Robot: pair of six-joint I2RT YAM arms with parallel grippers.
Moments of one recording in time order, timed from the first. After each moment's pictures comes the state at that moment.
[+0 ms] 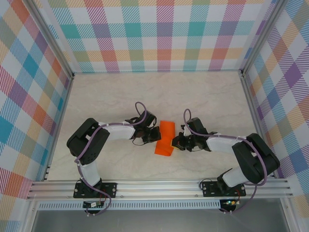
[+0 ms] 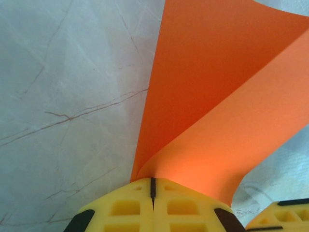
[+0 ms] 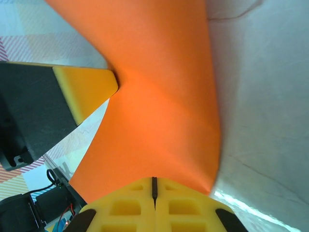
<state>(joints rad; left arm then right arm) -0.71 1.81 0.94 -0.16 0.32 -0.87 0.55 1.46 0.50 0.02 -0.60 0.91</state>
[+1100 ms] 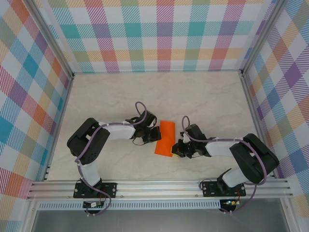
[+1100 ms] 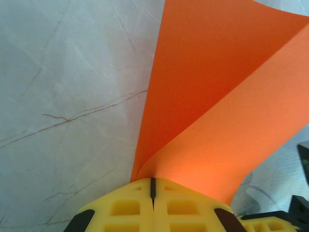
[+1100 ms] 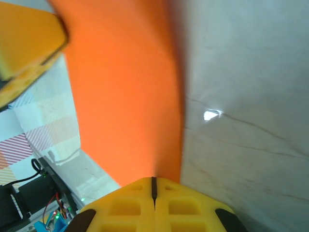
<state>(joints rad) -0.71 1.82 0.95 -0.16 0.32 -0.86 0.61 1.47 0.41 0.09 -0.59 0.96</state>
